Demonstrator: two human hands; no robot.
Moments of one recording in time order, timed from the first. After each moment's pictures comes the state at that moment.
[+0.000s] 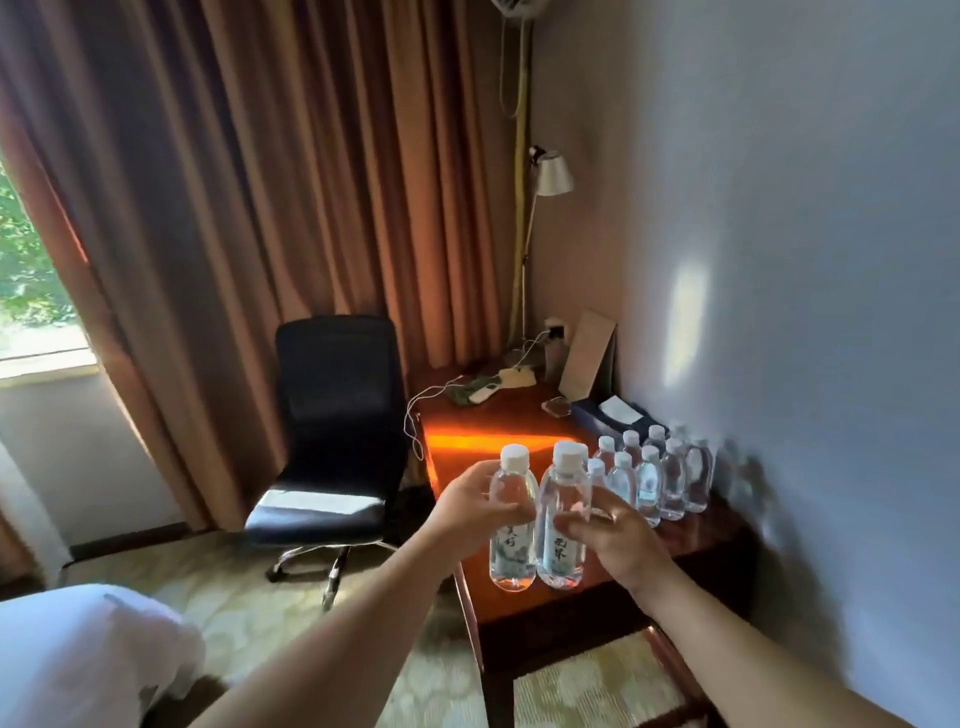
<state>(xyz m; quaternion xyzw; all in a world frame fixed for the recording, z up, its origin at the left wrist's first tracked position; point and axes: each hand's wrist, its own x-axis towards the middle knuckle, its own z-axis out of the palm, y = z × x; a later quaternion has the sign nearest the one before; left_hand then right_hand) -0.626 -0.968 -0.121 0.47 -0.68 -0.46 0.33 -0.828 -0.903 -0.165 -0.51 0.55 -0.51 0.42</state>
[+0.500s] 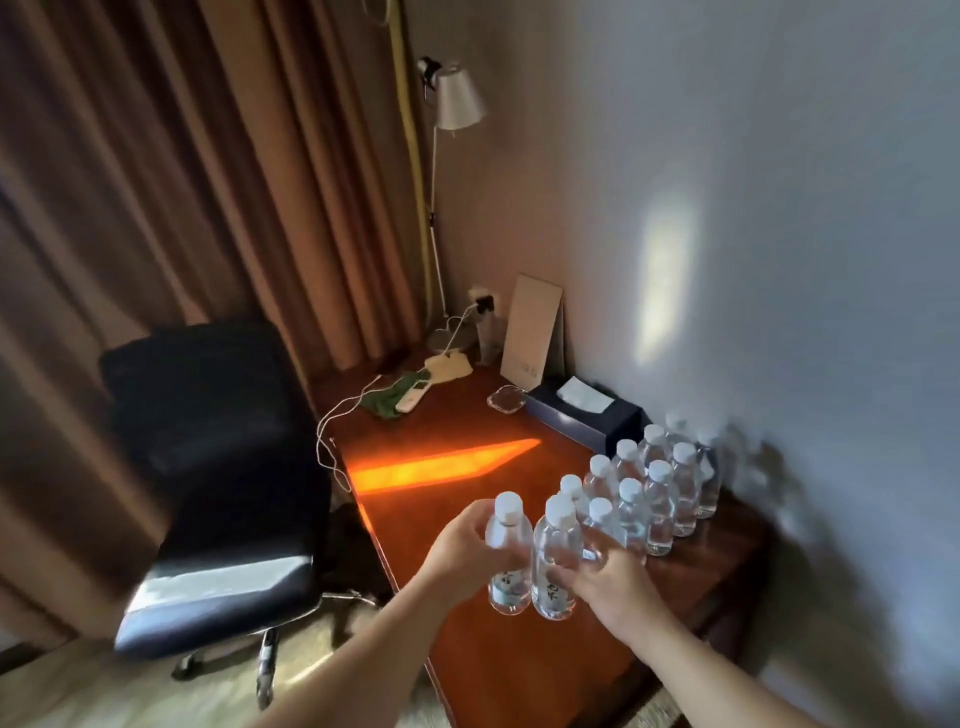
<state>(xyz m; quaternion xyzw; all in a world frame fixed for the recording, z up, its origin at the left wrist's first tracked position) -0.690 -1.222 -0.218 0.46 -0.77 -0.41 0.17 -0.857 -1.098 -0.259 -0.41 0.66 -0.51 0.38</state>
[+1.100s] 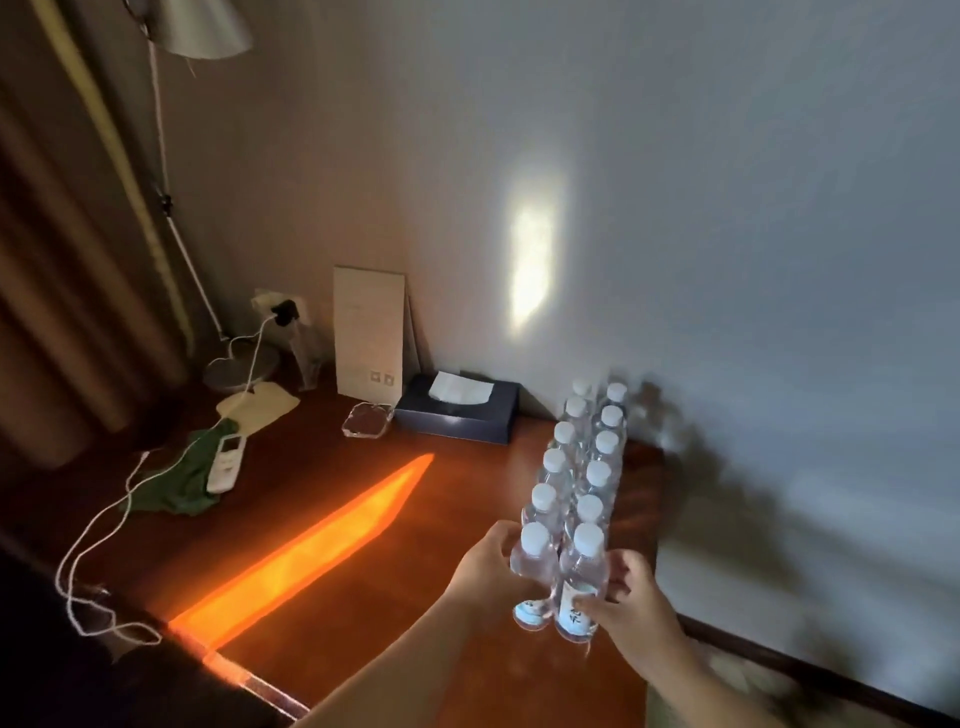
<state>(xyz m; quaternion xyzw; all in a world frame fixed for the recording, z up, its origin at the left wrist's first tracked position) -0.759 -1.355 -0.306 0.24 -0.85 -0.47 -0.06 -0.814 -1.154 -0.335 -0.07 0.80 -0.55 0.21</state>
